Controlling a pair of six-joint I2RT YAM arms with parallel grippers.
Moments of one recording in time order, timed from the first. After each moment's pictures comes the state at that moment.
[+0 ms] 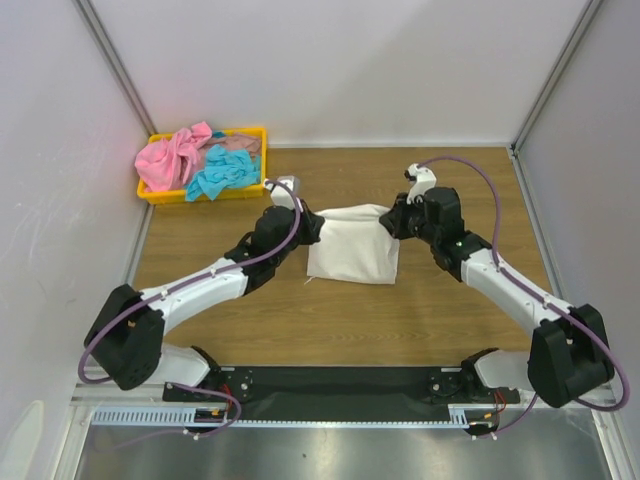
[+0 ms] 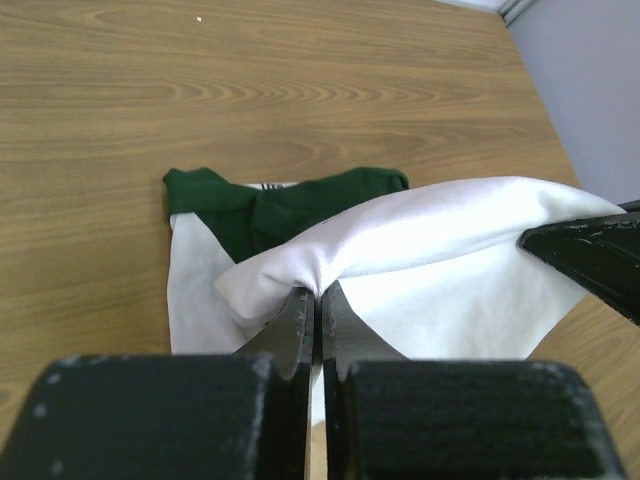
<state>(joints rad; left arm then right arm) -0.67 1.39 0.83 0.27 -0.19 -0.55 0.42 1.31 0.88 0.03 -0.15 0.29</state>
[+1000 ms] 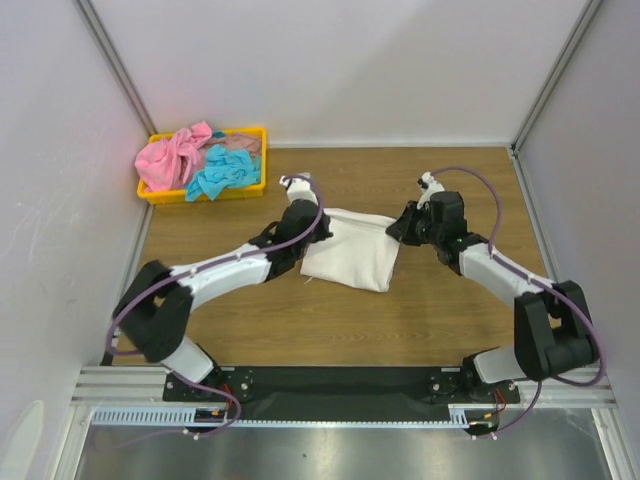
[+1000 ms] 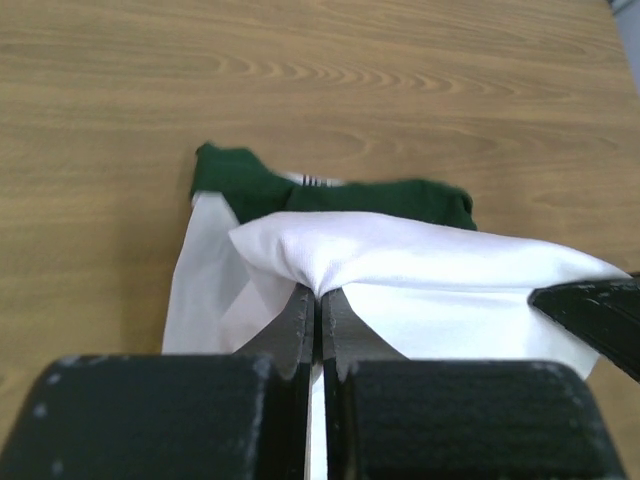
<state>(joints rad) -0.74 1.52 0.93 0.17 -0.37 -0.60 0.32 1.38 0.79 0.05 -0.26 0.46</state>
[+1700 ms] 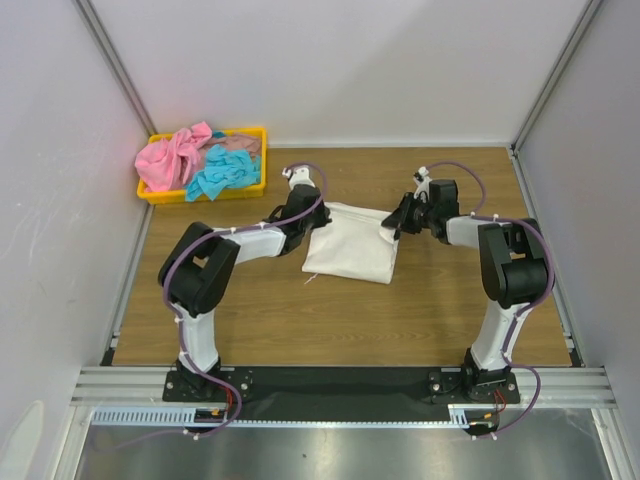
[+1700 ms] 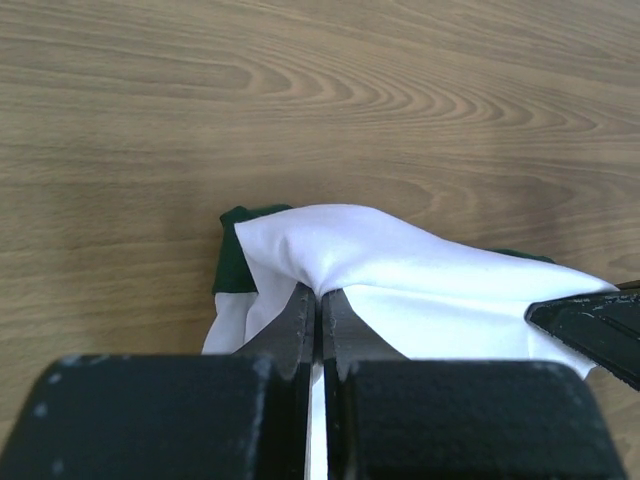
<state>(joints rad) -0.57 1.92 1.13 0.29 -0.20 -0.63 0.16 1.89 1.02 0.21 -0.52 0.48</state>
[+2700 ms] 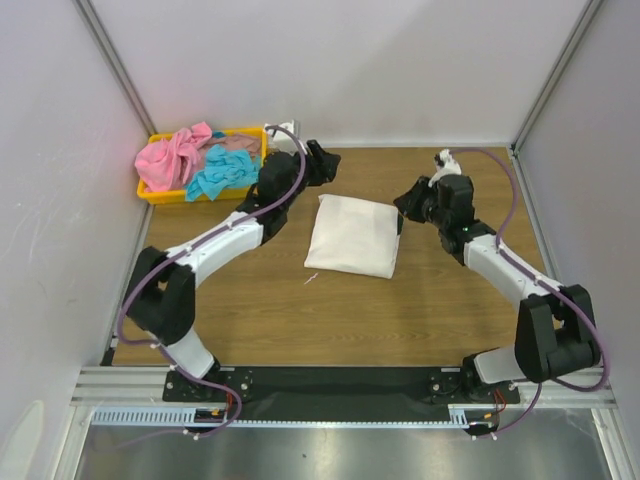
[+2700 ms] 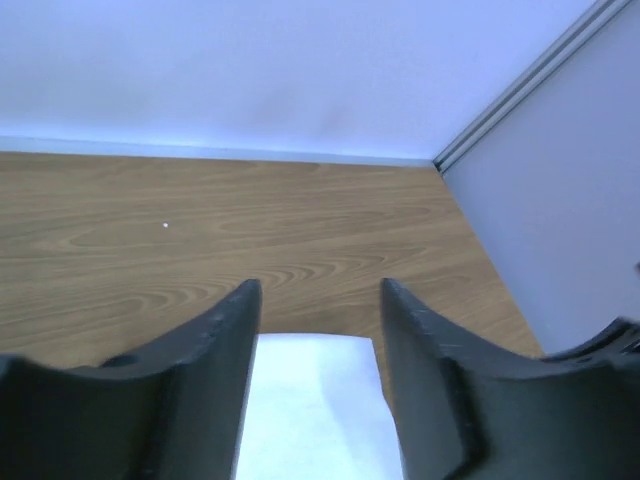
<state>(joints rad) -0.55 1.63 1.23 0.34 -0.10 -0.48 0.28 1.38 0.96 0.08 -0.16 0.53</state>
